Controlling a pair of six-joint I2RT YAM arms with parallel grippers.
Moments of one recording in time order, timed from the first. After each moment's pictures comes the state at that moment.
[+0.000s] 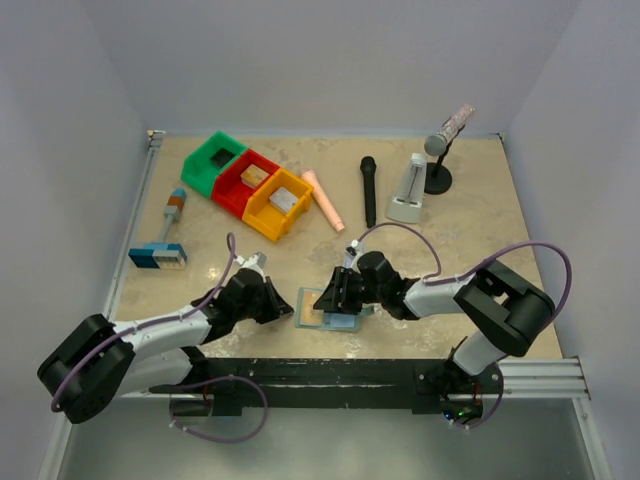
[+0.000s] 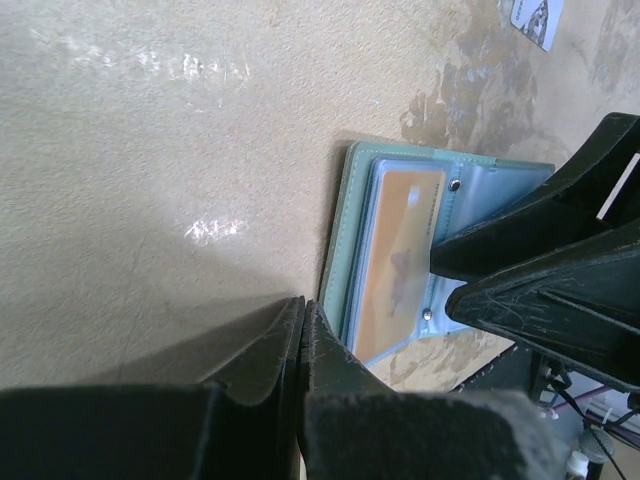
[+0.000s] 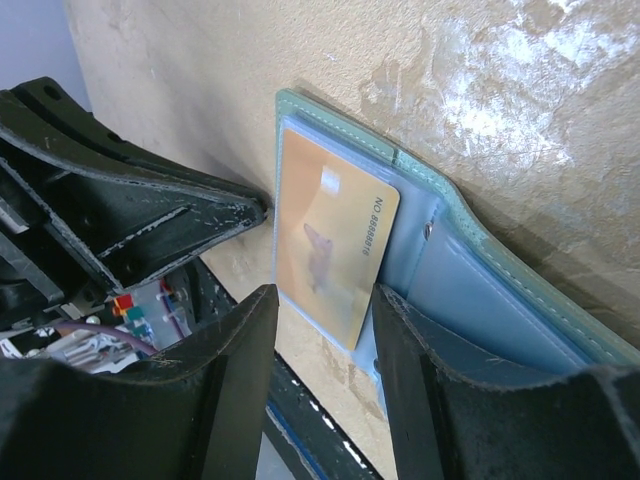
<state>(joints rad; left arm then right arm) -0.73 1.13 0.24 0.14 0.08 -1.01 0.81 1.57 0.47 0.44 -0.34 1.03</state>
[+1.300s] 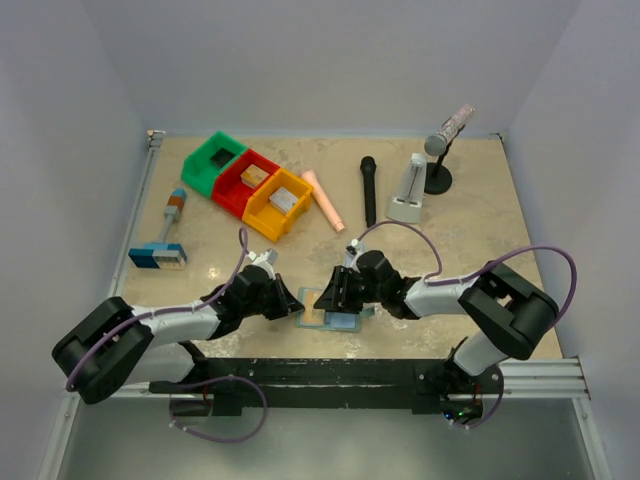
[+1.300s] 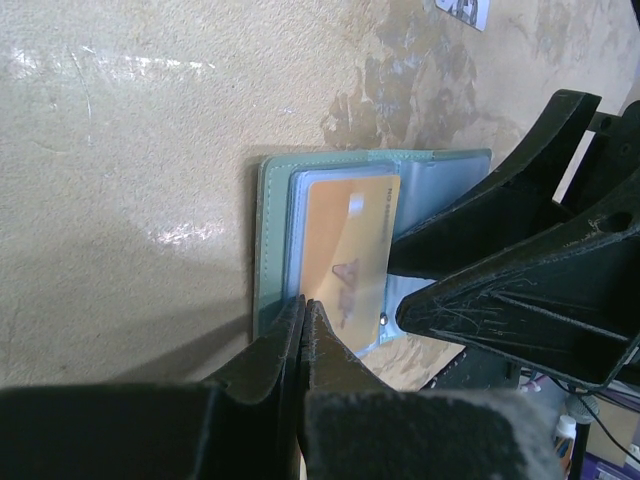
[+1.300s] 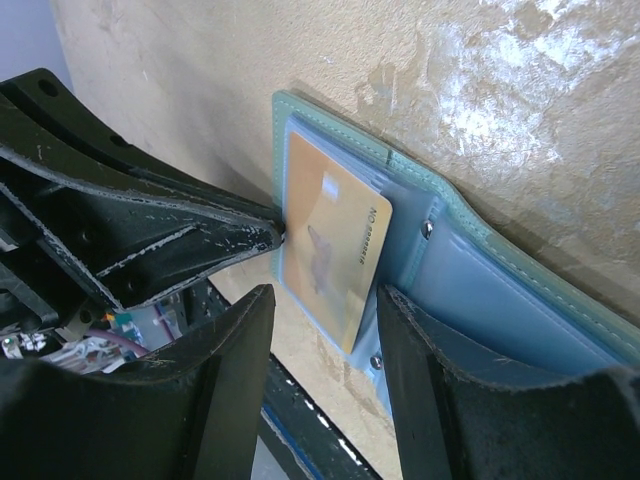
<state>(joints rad) -0.75 1.24 0.26 0.31 0.14 -0.98 0.82 1.55 0.49 0.38 -0.32 1.01</state>
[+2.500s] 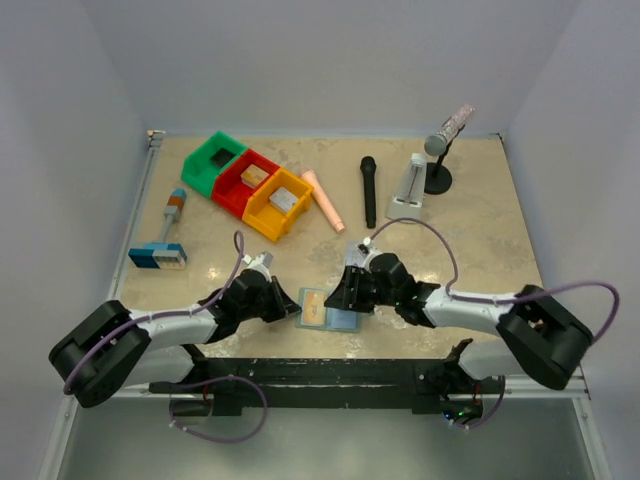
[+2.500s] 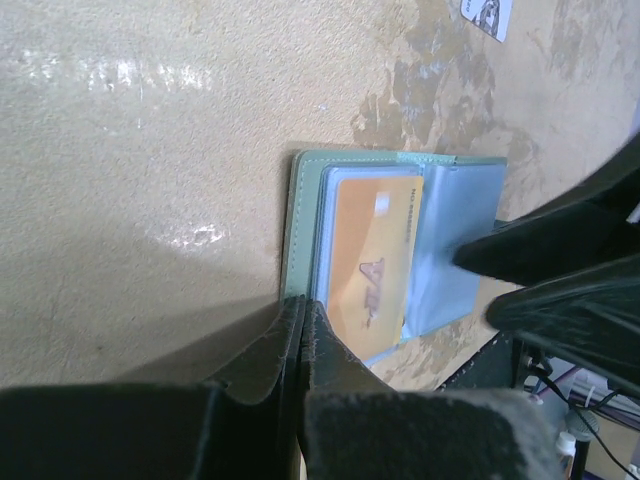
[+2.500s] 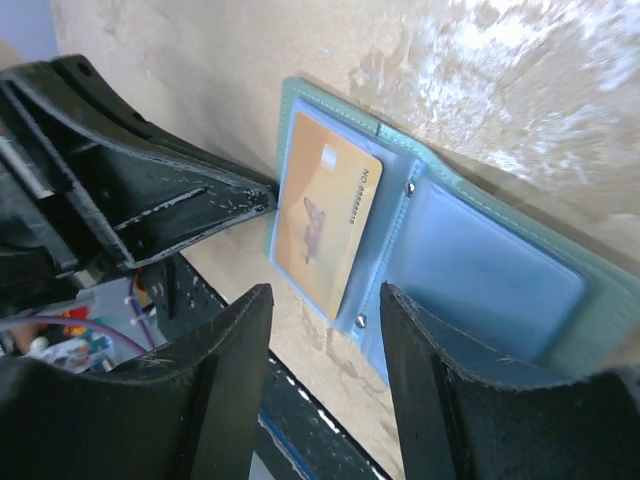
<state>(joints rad) -0.75 1.22 0.22 0.33 0.11 -1.01 0.81 1.40 0.42 0.34 -0.27 0.96</state>
